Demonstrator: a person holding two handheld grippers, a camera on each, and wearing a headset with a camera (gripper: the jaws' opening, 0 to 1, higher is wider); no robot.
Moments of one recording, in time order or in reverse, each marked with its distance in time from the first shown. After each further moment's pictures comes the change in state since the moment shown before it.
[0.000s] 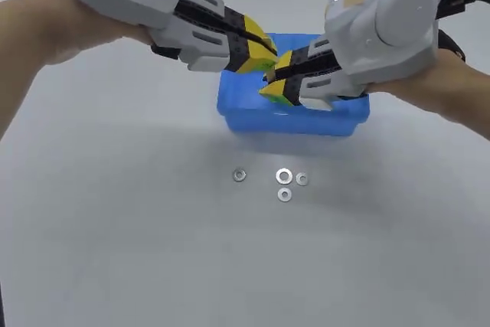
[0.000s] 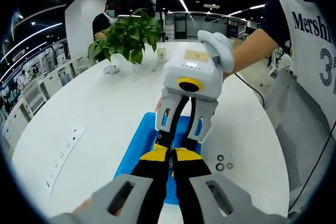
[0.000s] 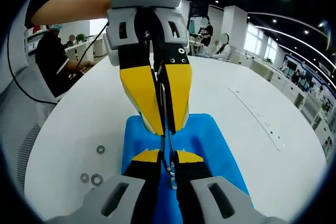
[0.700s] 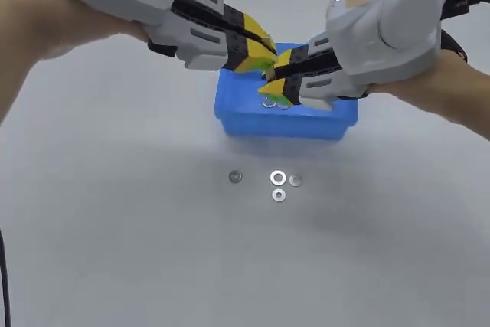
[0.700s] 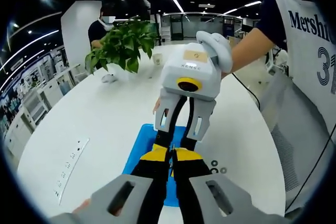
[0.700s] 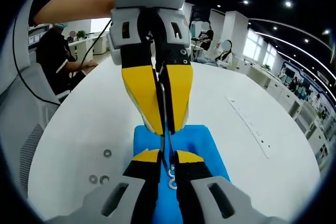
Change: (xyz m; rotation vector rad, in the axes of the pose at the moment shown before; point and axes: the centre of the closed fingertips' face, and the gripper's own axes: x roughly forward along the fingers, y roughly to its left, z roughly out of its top) left arm -0.019 -0.016 0.032 0.072 -0.018 0.003; right arm -0.029 0.009 0.027 -0.053 -0.021 -0.038
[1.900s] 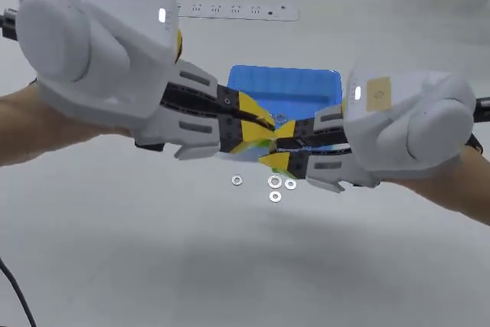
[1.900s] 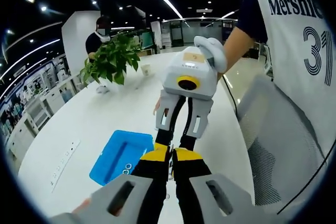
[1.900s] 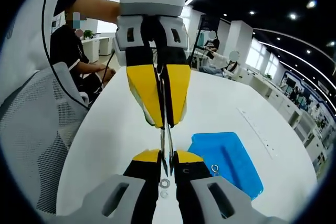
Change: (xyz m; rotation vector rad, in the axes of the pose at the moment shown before) left arm -0.021 -0.102 0.013 0.022 -0.042 0.022; right arm -0.031 0.098 0.012 -0.047 -0.028 0.016
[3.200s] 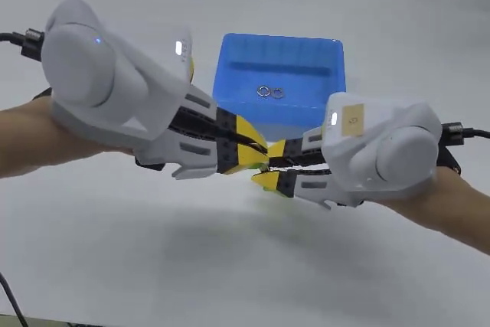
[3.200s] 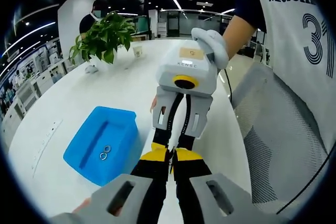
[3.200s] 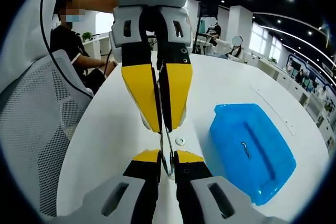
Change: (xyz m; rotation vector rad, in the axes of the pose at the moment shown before) left arm 0.027 -0.017 -0.043 -0.088 0.075 -0.084; right arm 0.024 0.023 -0.044 0.100 0.051 0.060
